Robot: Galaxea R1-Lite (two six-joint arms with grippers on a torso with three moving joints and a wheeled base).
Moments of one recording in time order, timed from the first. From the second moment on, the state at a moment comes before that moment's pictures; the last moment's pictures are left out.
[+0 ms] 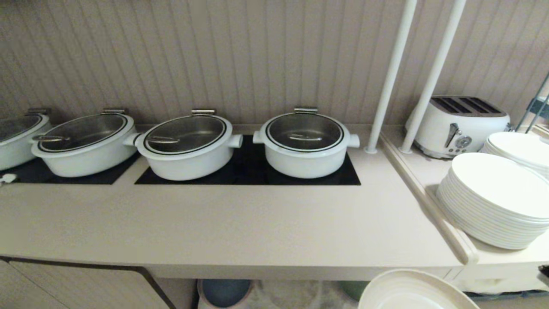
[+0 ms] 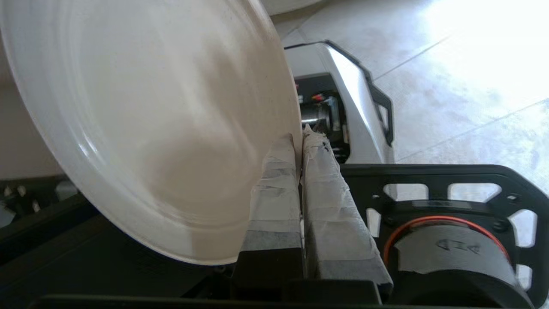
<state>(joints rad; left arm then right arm) 0.00 0.00 0.00 0.00 0.00 -0.03 0.34 1.01 -0.43 0.47 0.11 0.62</state>
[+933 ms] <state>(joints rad) 0.00 0.00 0.00 0.00 0.00 -0.03 0.34 1.00 -0.45 0.47 0.11 0.62</state>
